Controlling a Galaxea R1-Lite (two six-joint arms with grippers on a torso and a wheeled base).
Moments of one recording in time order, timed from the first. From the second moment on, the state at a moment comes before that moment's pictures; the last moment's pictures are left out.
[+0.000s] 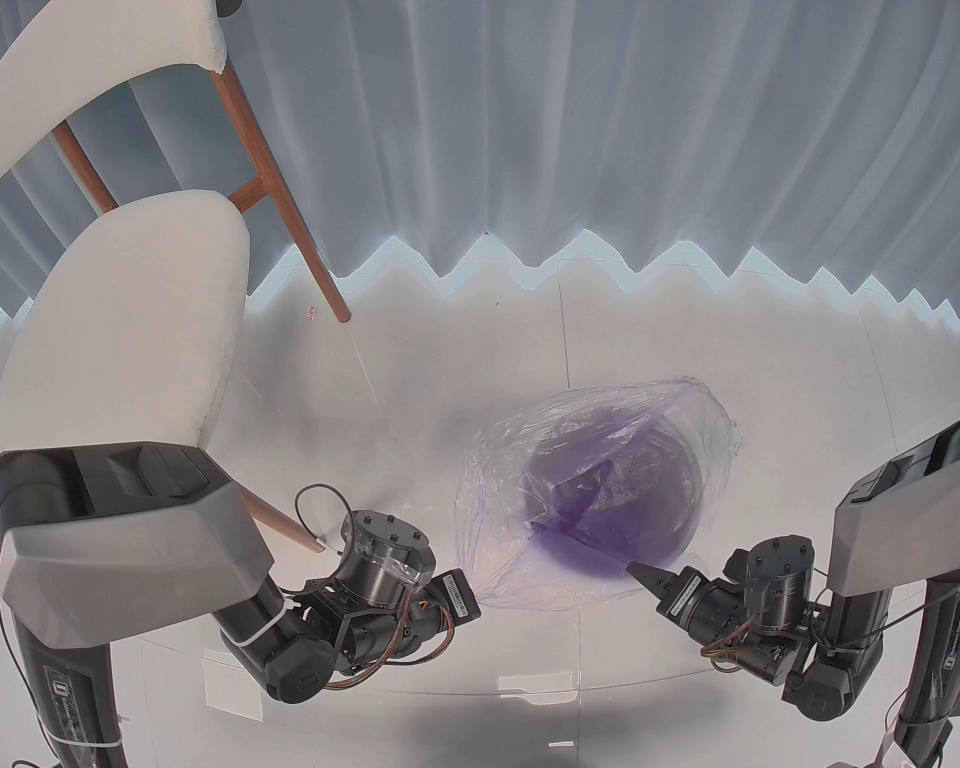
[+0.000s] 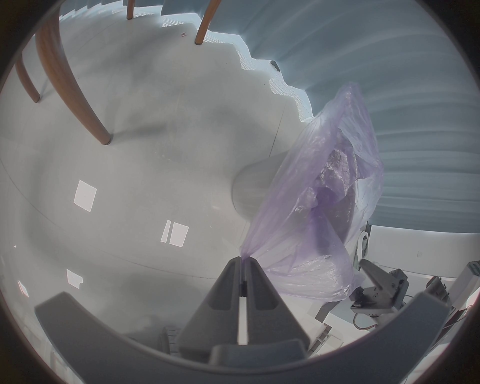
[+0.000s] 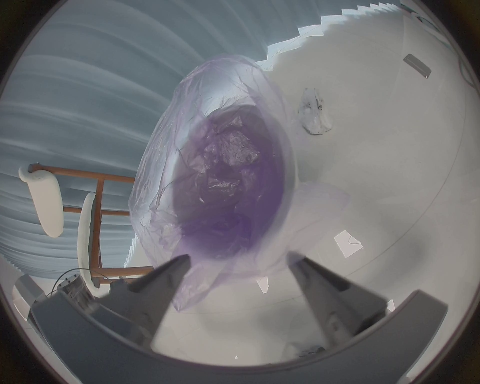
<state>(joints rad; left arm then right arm) -0.66 2.20 -0.69 -0.88 0.00 -0.89 0.56 2.19 -0.19 -1.55 -0.09 0.94</state>
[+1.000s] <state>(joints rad) -0.62 2.34 -0.84 -0.88 0.01 -0.65 0.53 2.43 -0.21 -1.55 -0.07 0.70</state>
